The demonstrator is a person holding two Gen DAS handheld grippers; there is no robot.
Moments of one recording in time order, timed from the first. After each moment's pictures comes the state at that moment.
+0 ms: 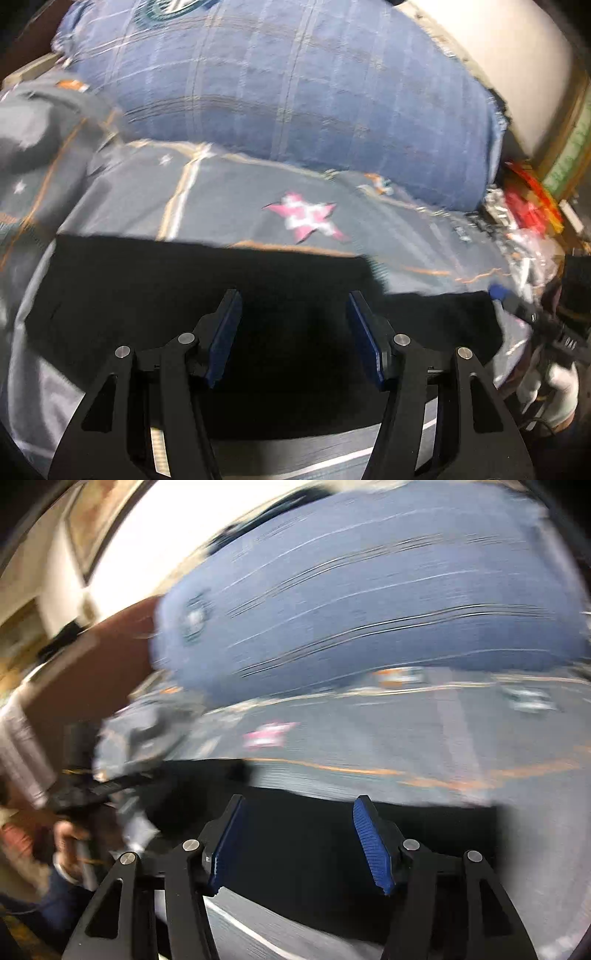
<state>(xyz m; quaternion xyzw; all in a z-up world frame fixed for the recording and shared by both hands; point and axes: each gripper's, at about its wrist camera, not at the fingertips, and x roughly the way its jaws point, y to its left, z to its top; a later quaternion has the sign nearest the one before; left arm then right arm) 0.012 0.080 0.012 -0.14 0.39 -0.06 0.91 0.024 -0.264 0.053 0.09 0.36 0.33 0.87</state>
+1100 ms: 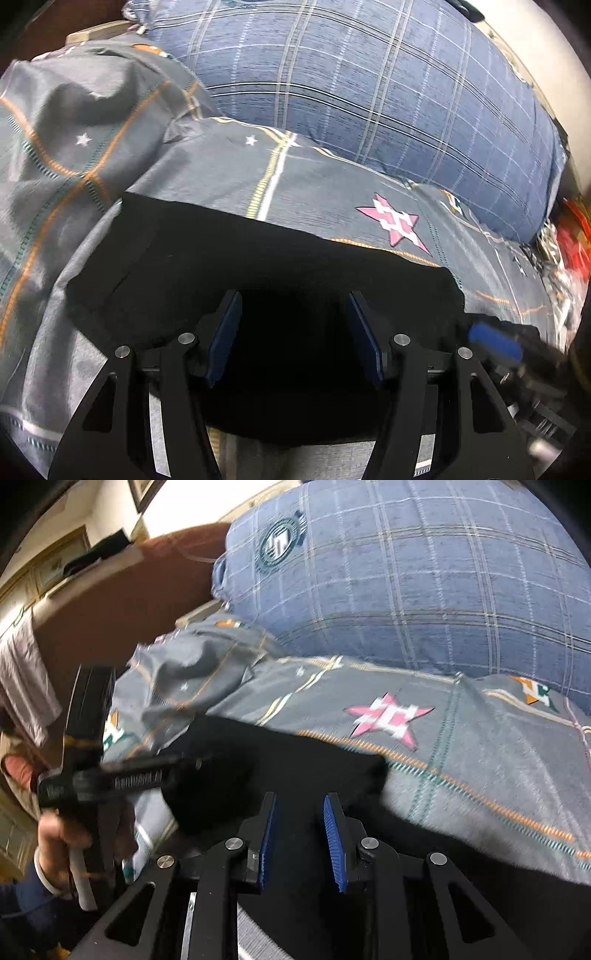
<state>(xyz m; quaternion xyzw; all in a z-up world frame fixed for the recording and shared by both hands) 0.014 0.123 -0.008 -0.17 0.40 0.05 0.90 0.040 -0.111 0.024 -0.01 0.38 0.41 0.83</state>
